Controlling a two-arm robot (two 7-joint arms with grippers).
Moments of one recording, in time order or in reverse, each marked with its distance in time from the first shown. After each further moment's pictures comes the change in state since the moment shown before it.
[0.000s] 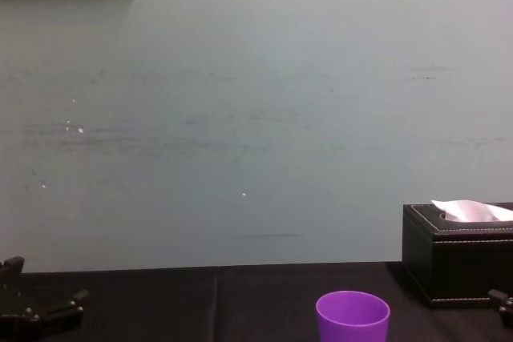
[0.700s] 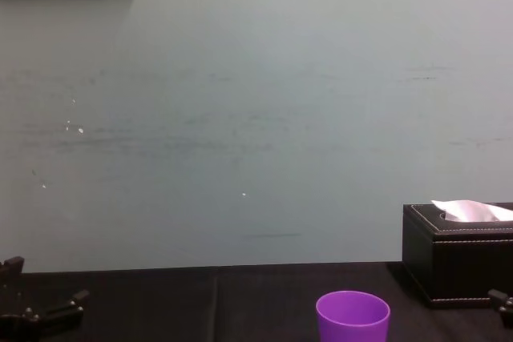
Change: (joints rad) left arm 0.000 0.000 0.000 0.000 0.000 0.000 0.000; right arm 0.000 0.000 0.000 0.000 0.000 0.000 0.000
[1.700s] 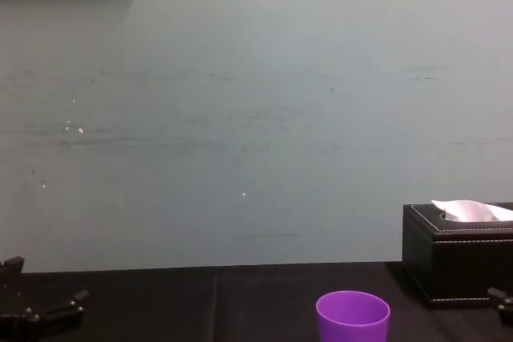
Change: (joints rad) left arm 0.000 0.000 0.000 0.000 0.000 0.000 0.000; right arm -0.003 -0.002 0.006 -0.006 0.002 0.000 0.008
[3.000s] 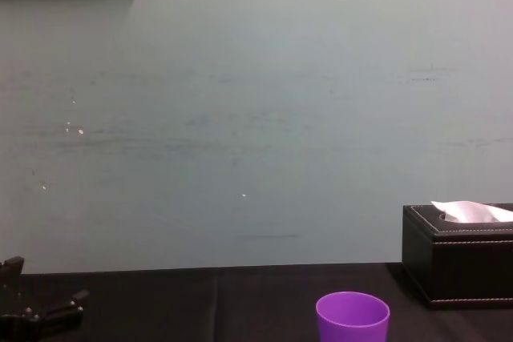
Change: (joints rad) left arm 0.000 0.000 0.000 0.000 0.000 0.000 0.000; right arm -0.438 0.219 0.307 -0.276 0.397 -0.128 0.524
